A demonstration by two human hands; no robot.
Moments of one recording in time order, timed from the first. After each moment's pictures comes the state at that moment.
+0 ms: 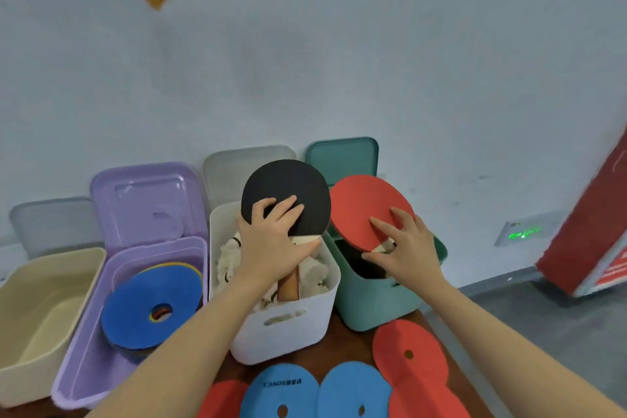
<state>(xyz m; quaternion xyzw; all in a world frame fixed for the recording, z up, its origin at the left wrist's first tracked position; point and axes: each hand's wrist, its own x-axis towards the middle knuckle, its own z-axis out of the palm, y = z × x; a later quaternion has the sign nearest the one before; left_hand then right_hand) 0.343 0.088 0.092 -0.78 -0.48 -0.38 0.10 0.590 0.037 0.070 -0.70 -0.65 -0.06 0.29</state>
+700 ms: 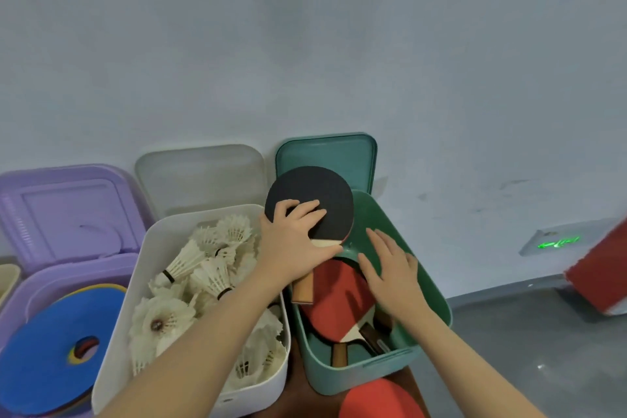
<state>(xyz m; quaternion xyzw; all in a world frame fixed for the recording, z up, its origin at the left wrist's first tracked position) 0.485 0.216 0.065 -0.79 -0.53 -0.31 -0.02 0.668 0.159 0.017 -0.70 -0.65 0.09 0.28</state>
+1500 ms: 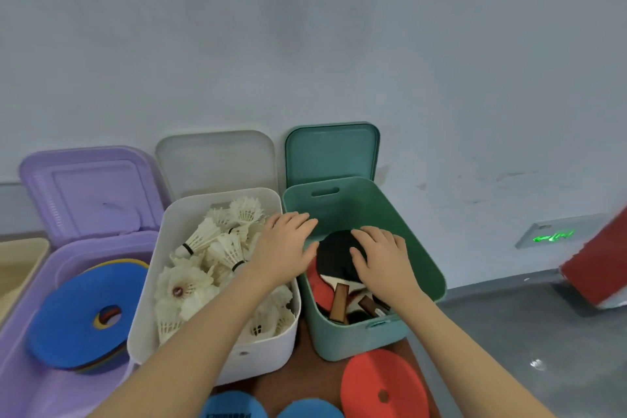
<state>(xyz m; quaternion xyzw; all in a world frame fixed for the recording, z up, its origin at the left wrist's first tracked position) 0.450 0.179 0.054 -0.86 -0.47 -0.17 0.02 0.644 0.130 0.041 -0.67 -0.72 -0.01 0.18</state>
